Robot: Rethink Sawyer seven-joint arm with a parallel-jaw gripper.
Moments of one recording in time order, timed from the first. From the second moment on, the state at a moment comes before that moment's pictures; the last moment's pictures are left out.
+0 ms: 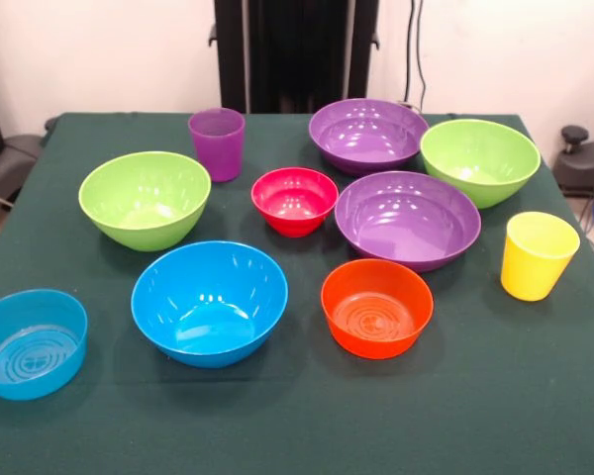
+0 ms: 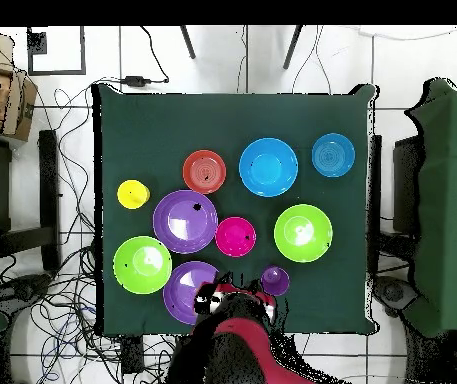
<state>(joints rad) -0.37 -1.49 -0.02 2.29 0.07 0.49 1.57</state>
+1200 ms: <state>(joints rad) -0.57 -1.00 0.12 2.48 -0.23 -0.08 1.57</state>
